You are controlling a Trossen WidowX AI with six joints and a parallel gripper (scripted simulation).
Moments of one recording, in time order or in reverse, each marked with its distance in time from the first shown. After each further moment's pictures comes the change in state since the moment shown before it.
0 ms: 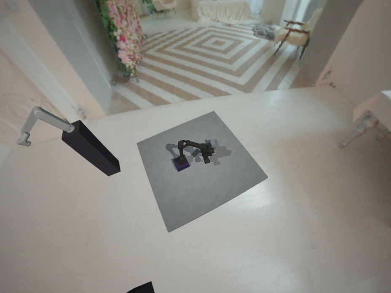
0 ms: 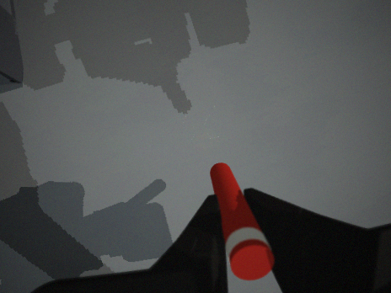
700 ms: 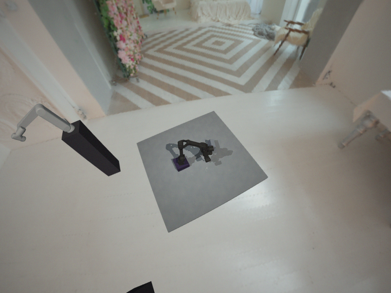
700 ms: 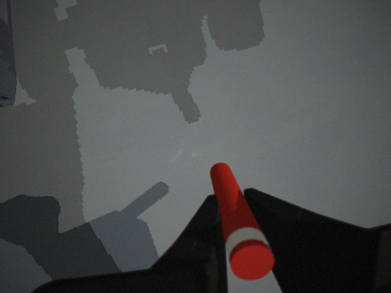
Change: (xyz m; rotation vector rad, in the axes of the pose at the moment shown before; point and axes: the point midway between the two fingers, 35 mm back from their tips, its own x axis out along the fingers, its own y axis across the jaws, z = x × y) arm 0.015 0.016 0.014 -0.035 -0.058 -0.086
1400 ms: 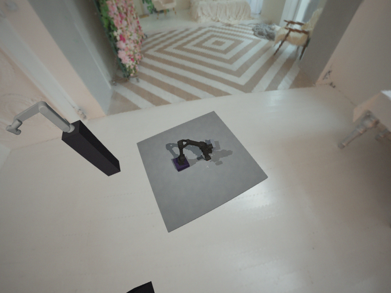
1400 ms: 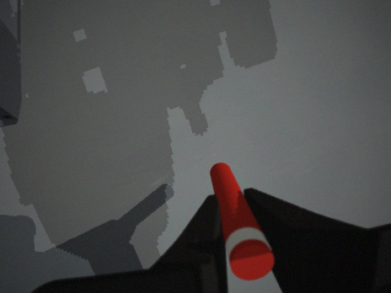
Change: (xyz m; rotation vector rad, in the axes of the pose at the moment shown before) arm 0.012 0.019 0.013 -0.026 -0.074 -0.076
